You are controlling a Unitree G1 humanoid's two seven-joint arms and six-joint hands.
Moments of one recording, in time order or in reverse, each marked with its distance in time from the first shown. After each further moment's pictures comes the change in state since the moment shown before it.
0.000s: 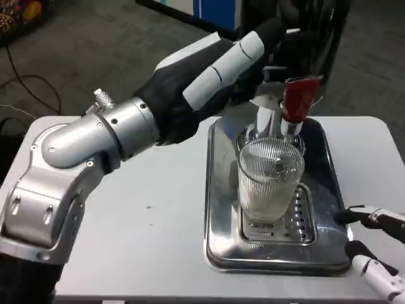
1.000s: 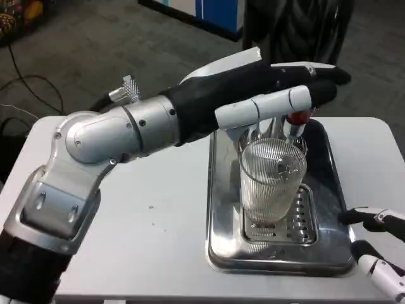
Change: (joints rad) left arm -0.067 0.053 -0.140 0.038 0.226 -0.184 -0.090; right arm 0.020 0.000 -0.030 0.000 0.073 -0.003 0.000
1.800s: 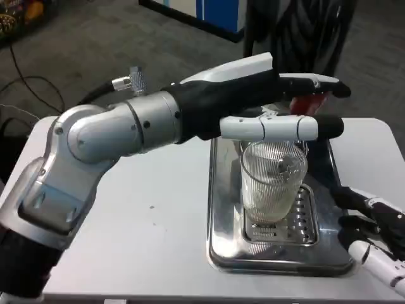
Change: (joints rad) left arm -0.032 0.066 -0.073 -0.001 0.126 -0.120 -0.010; right arm -0.097 -0.010 0.001 0.038 0.235 0.113 0.046
